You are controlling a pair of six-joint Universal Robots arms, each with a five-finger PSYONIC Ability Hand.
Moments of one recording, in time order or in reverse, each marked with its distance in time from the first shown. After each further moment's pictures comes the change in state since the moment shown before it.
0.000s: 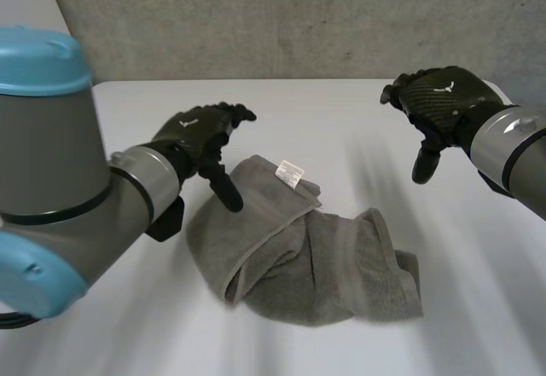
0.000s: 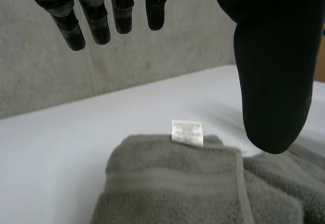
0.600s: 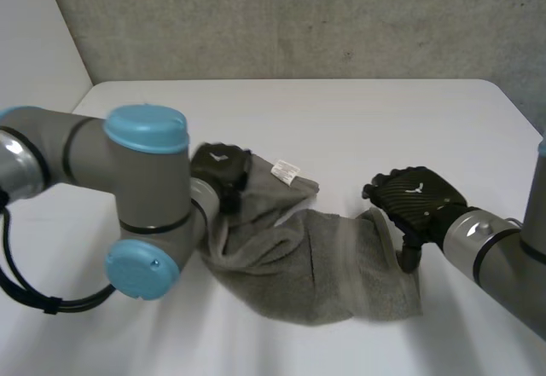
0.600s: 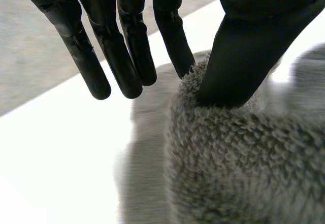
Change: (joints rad) left arm -0.034 -0.324 0.114 0.159 -0.146 0.284; right arm 0.019 0.012 0.373 -0.163 -0.034 -0.062; left_hand 0.714 0.714 0.713 0.717 0.692; right_hand 0.000 0.000 0.000 0.000 0.000
